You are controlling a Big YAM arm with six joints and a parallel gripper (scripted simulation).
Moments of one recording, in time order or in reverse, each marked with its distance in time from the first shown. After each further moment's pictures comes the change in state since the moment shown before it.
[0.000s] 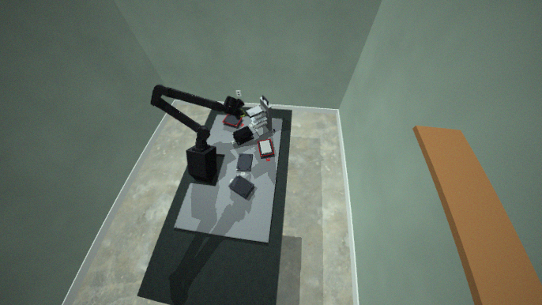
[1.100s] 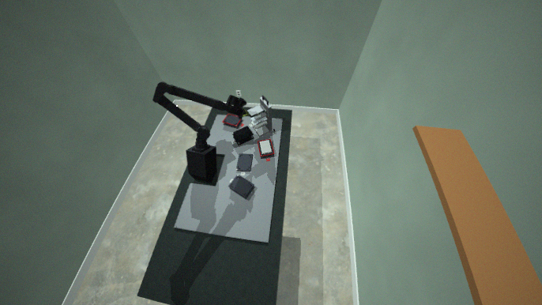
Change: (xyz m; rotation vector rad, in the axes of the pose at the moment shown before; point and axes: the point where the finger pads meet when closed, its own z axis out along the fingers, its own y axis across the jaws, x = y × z) arm -0.014 0.000 0.014 0.000 0.000 0.001
